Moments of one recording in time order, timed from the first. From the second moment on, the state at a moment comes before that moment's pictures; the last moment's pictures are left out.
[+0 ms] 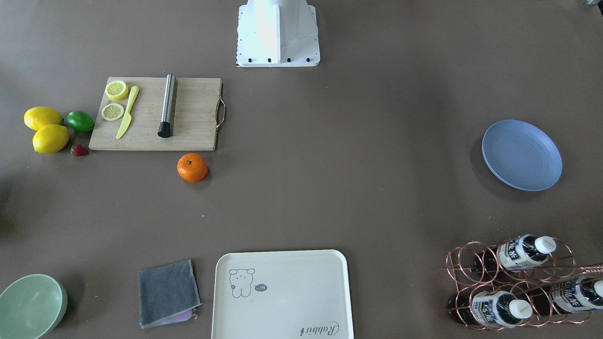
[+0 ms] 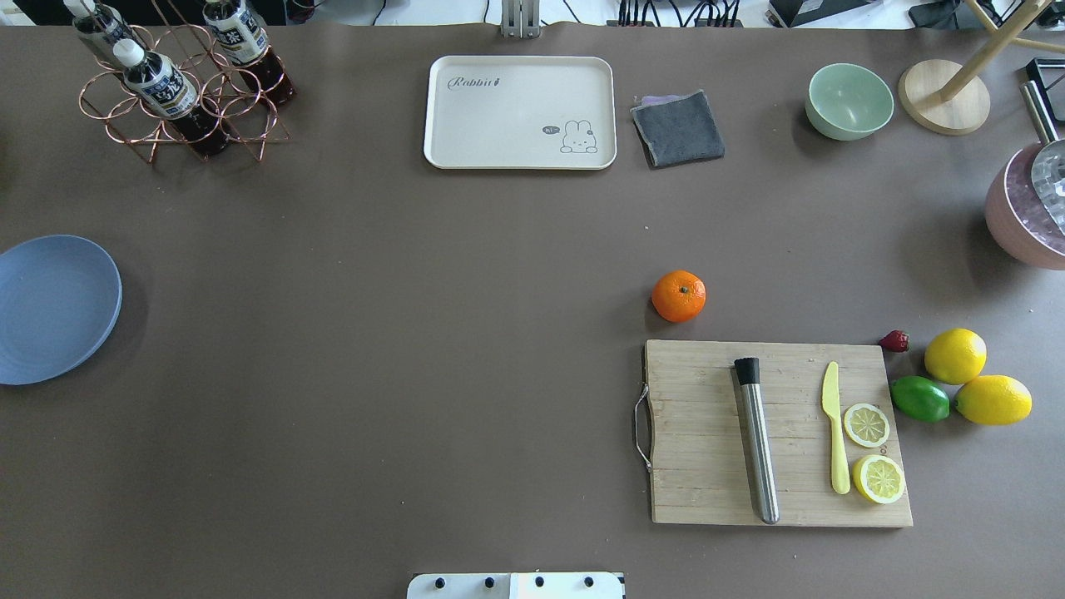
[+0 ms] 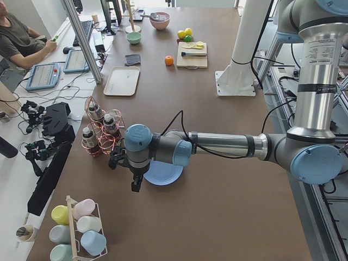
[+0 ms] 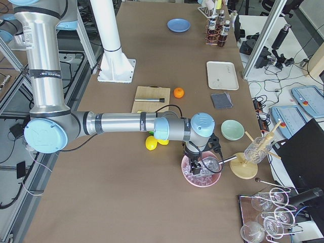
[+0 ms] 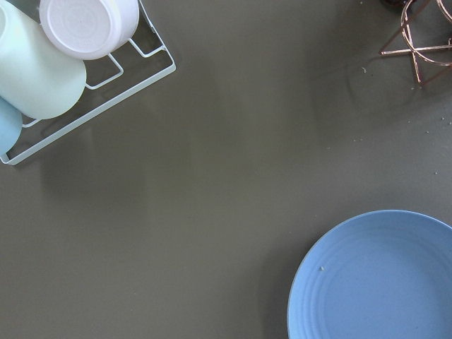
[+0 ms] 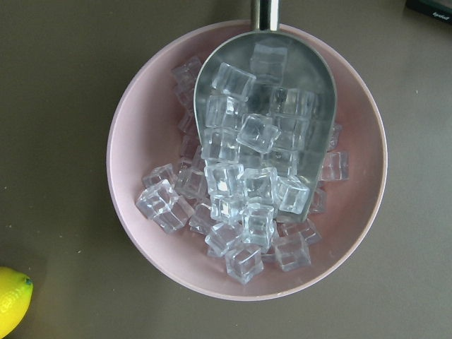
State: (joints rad) left arm -1.58 -1.59 -1.59 -1.72 -2.36 -0.03; right arm 1.53 -1.51 1.57 -1.64 2.31 -0.31
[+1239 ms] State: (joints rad) left arm -1.34 -1.62 -1.44 -1.94 -2.37 -0.19; right arm 1.50 -1.50 1.57 -1.64 2.35 -0.30
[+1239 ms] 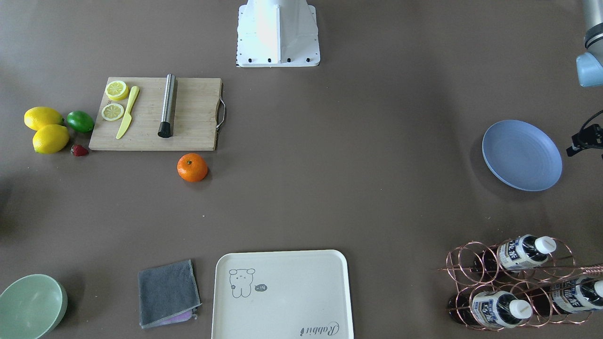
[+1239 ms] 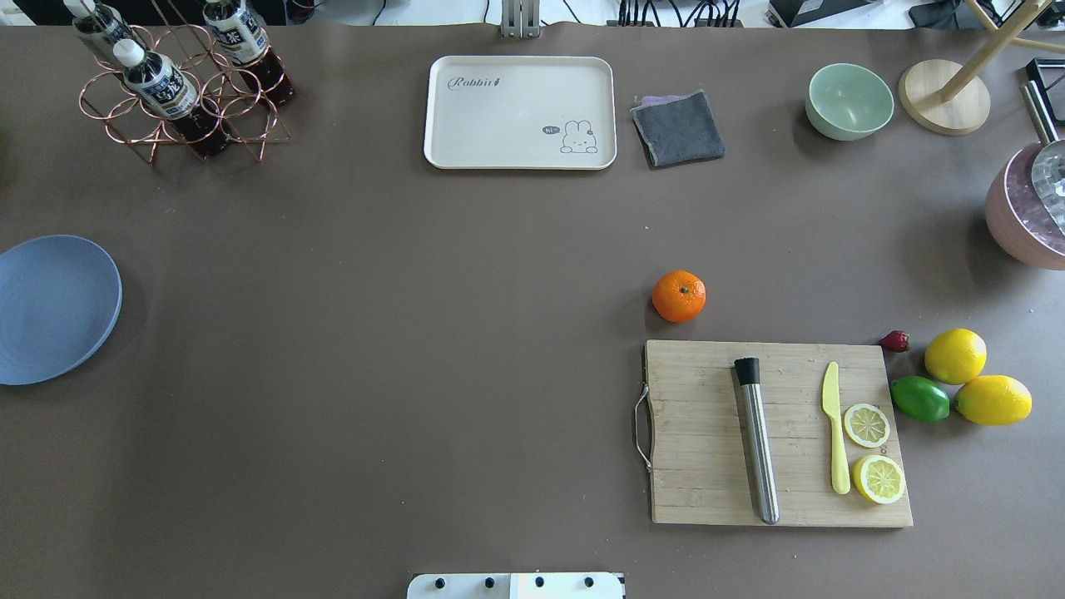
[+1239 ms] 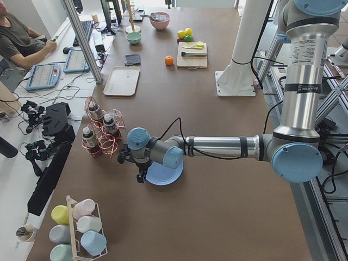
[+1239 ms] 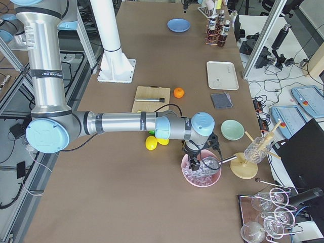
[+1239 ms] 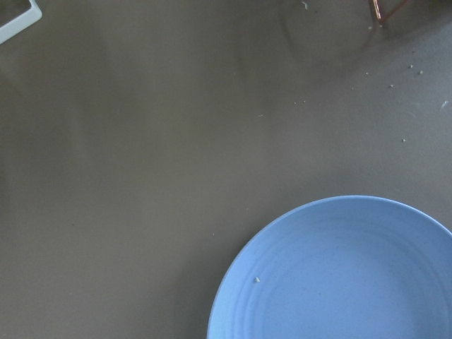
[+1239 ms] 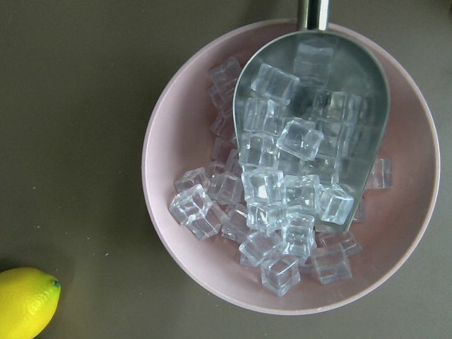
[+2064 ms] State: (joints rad) left arm -1.30 -1.63 -1.26 -2.17 -2.37 -0.19; right arm 1.47 -1.50 1.58 -1.64 2.36 -0.31
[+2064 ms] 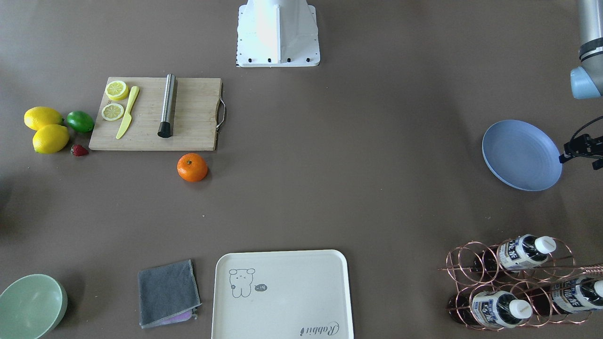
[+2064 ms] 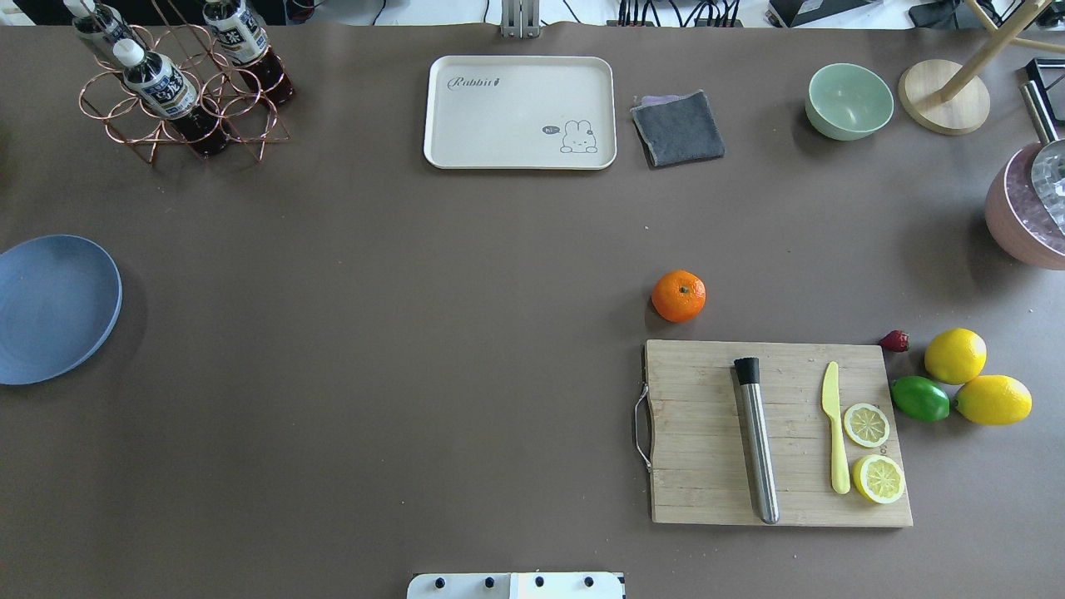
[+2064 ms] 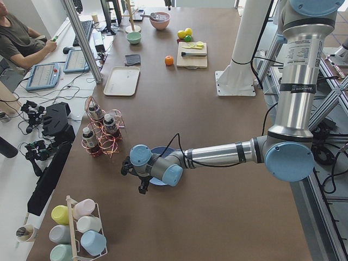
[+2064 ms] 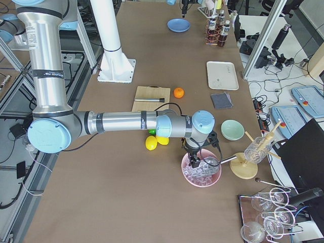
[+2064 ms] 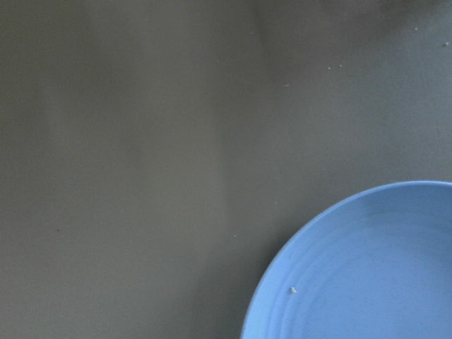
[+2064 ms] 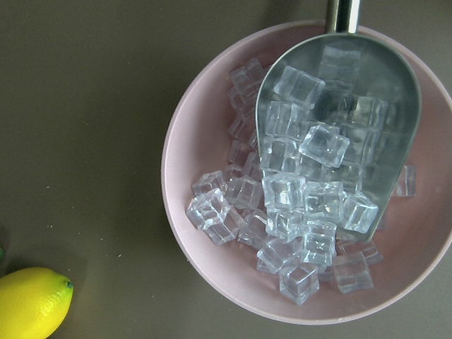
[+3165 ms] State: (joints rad) left arm -1.22 -1.62 -1.23 -2.24 -2.37 -0.19; right arm 1.43 -1.50 1.59 -1.64 2.37 -0.31
